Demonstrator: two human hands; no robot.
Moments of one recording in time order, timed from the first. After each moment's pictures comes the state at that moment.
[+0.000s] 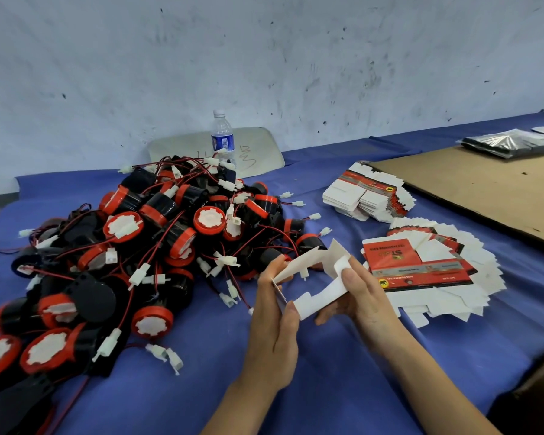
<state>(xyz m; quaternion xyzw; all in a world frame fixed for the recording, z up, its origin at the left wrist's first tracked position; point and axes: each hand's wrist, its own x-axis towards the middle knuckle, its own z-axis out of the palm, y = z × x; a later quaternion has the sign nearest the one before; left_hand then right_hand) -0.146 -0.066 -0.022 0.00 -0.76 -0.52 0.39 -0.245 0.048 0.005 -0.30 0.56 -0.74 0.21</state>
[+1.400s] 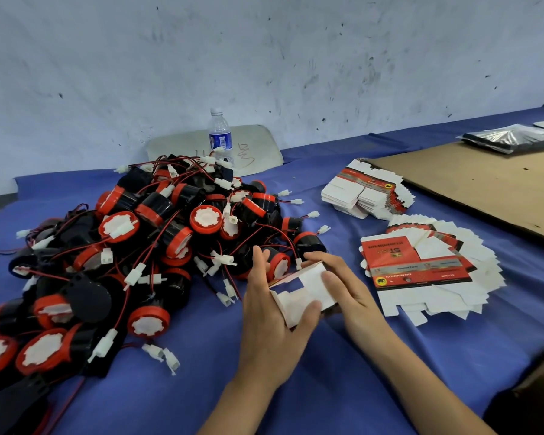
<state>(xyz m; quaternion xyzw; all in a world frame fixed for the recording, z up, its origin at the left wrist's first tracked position) -0.149 -0.065 -0.020 0.10 -0.81 -0.43 0.39 -0.236 0.045 0.003 -0.37 0.60 -0.69 0.16</state>
